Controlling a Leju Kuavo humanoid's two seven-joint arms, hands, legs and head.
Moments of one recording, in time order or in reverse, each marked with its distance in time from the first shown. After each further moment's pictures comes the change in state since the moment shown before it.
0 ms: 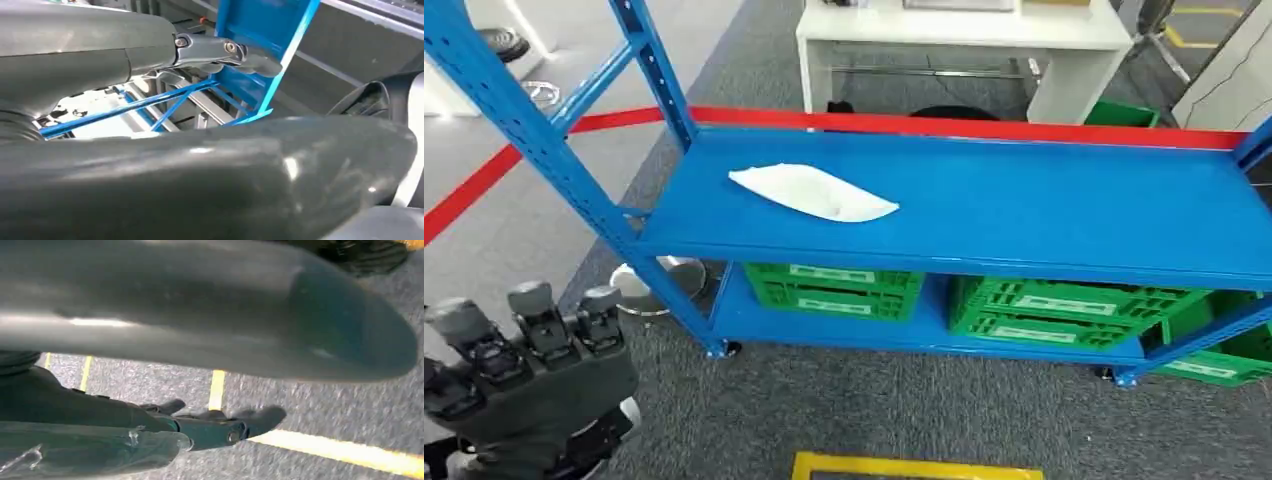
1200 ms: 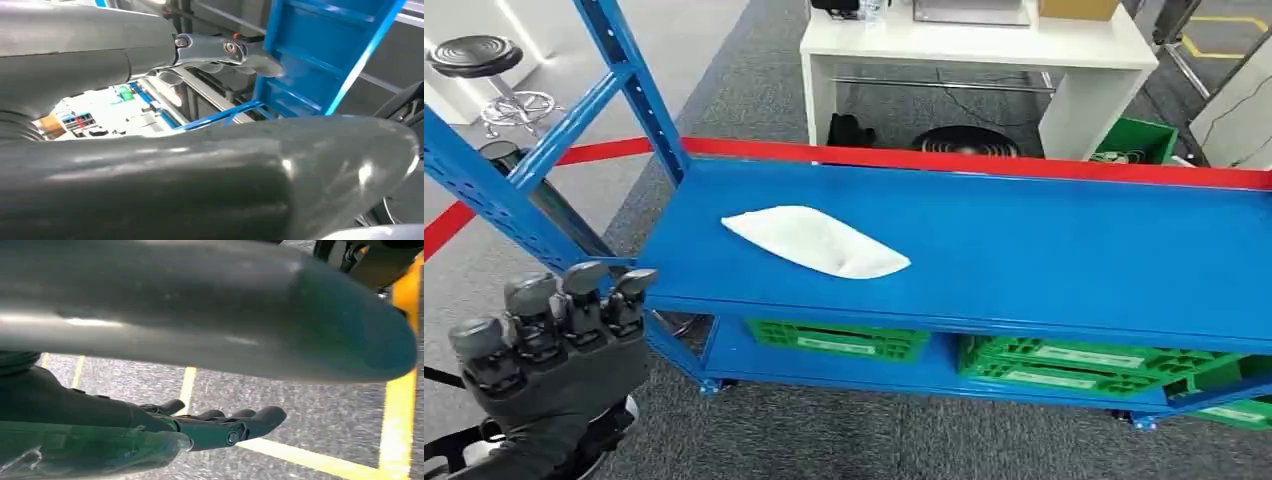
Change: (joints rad) left arm 0.021 0.019 0.014 0.023 -0.045 0.042 0.029; right arm 0.003 0.024 0.001 0.001 0.027 0.019 -0.010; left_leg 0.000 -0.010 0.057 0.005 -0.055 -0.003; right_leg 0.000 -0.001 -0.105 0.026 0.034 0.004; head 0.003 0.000
